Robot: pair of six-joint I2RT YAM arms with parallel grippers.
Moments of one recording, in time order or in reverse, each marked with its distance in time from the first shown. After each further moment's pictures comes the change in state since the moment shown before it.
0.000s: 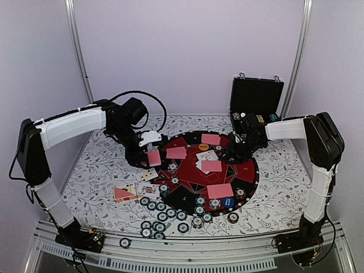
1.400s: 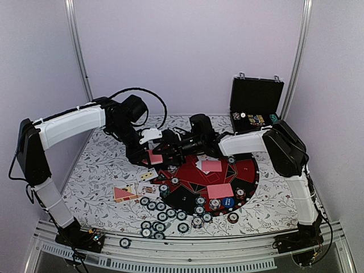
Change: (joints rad) left arm 0.000 0.001 0.030 -0.010 0.033 -0.004; right arm 0.394 0.306 0.327 0.748 -0.436 0.649
